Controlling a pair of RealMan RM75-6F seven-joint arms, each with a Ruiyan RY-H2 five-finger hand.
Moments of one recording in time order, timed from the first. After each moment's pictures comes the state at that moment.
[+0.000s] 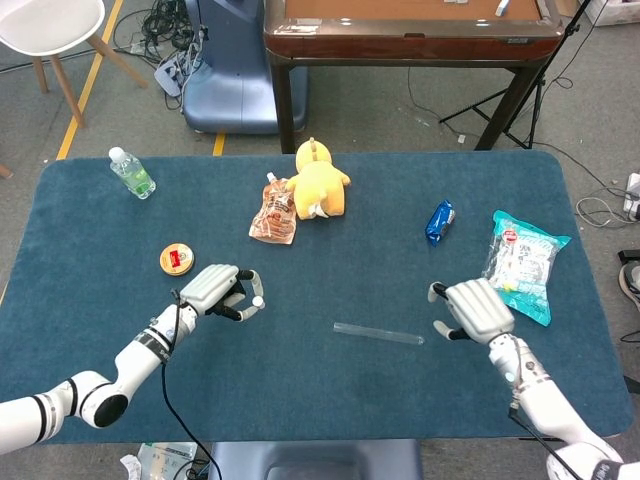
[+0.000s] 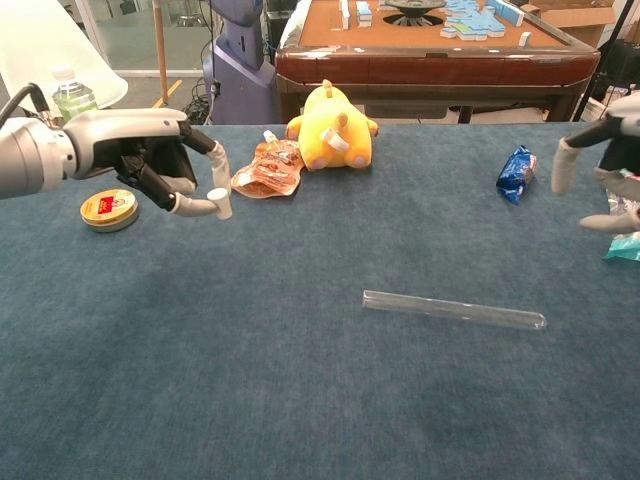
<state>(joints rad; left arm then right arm) -0.80 -1.34 -0.19 -1.56 1.26 0.77 -0.28 0.48 -1.13 0.17 -1.87 -1.19 0.95 -0.42</state>
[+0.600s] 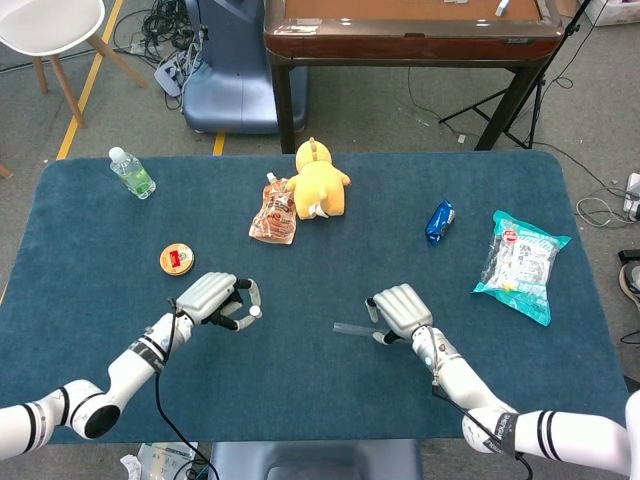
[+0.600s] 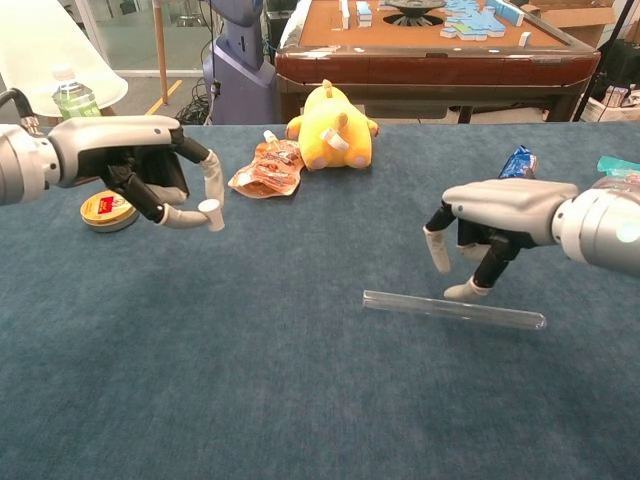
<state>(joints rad) -0.78 -1.32 -0.16 -1.61 1.28 0.78 -0.26 0.73 -1.48 0.14 -1.66 -0.88 0.86 -0.62</state>
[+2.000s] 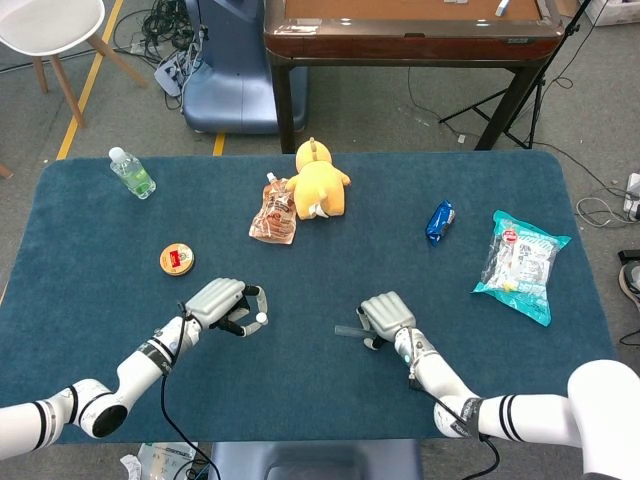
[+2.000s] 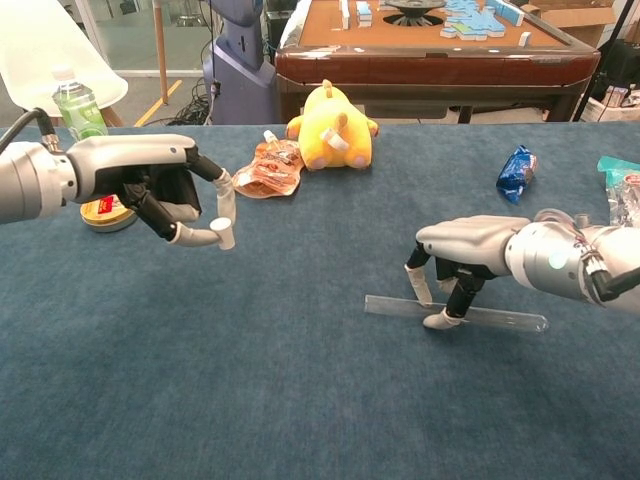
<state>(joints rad) -0.80 -1.35 -0.15 -1.58 1.29 0.76 -0.27 0.90 -1.57 0.06 -1.57 -0.63 0.84 -0.67</state>
